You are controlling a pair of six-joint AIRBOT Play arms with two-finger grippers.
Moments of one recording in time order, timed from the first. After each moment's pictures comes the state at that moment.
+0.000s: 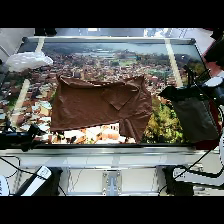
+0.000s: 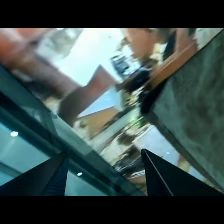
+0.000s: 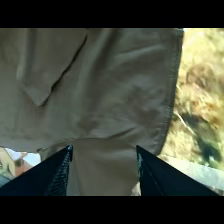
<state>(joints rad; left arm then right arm) 0.80 -1.01 0.51 1.07 -1.16 -1.51 -0.29 -1.37 1.17 -0.83 1.24 1.13</state>
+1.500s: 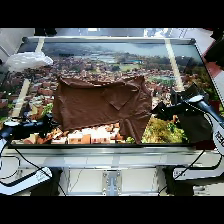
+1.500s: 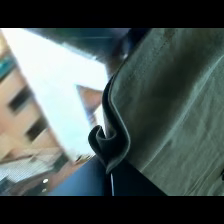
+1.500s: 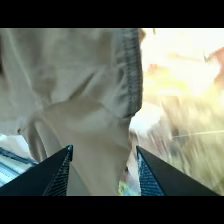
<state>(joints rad) 0.56 -1.23 0.50 0.73 -0.92 -1.36 -0.30 -1.51 0.89 -0.76 1.18 1.21</state>
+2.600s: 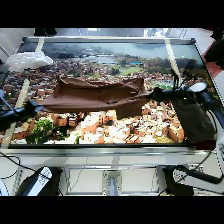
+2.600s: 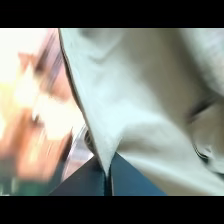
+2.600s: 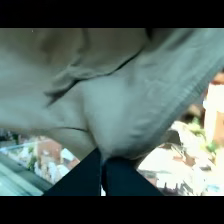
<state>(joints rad) 0.62 -0.89 0.73 0.72 -1.00 -1.16 -0.13 -1.25 1.07 -0.68 1.14 1.15</state>
